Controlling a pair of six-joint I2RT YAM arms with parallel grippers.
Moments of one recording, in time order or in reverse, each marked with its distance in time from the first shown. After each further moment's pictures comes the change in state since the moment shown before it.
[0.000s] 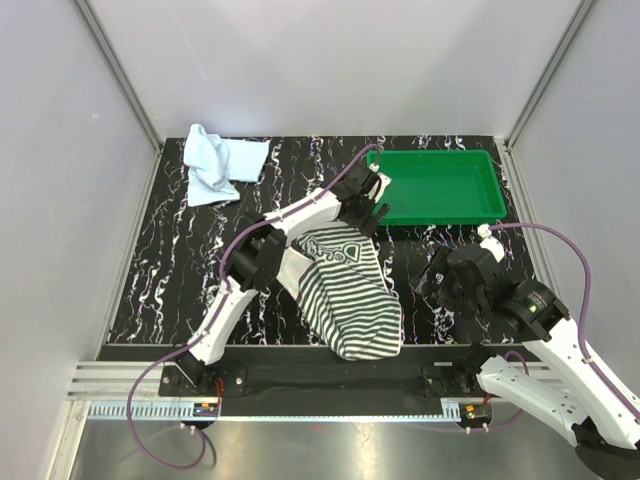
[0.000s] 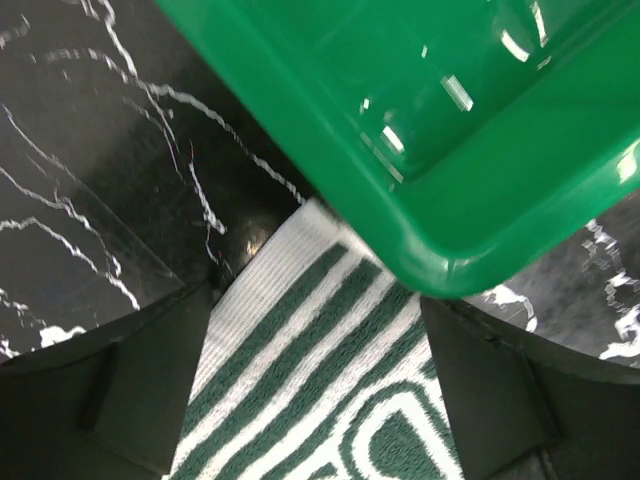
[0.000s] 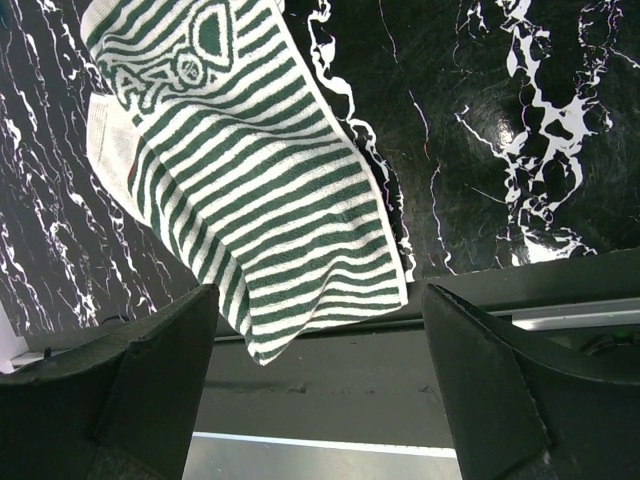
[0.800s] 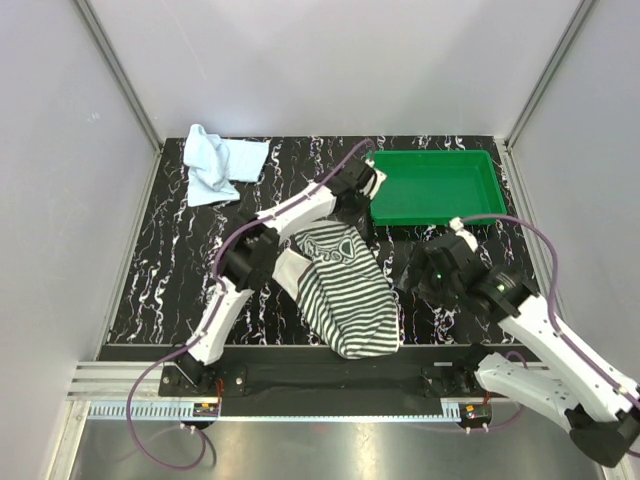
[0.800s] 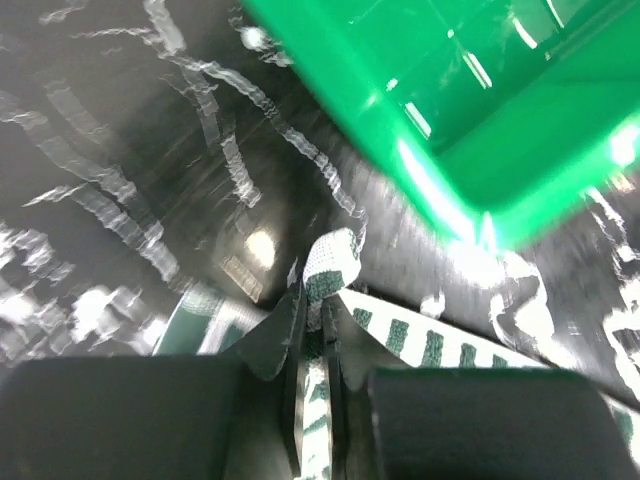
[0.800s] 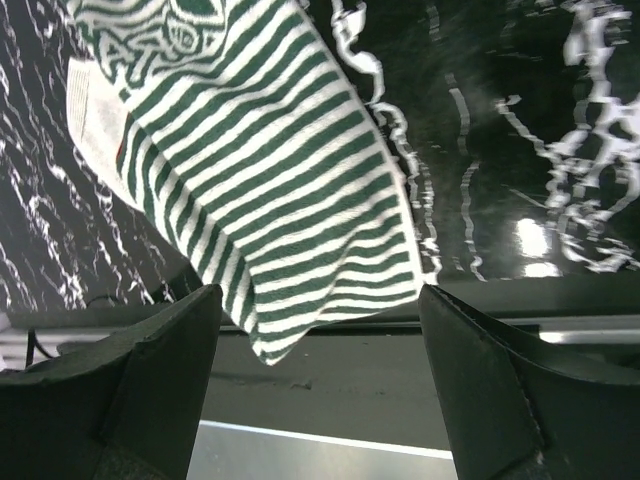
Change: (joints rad) left arm 0.023 -0.015 0.024 -0.060 0.008 0.006; right arm 0.000 0.109 -0.032 0.094 -0.069 -0.032
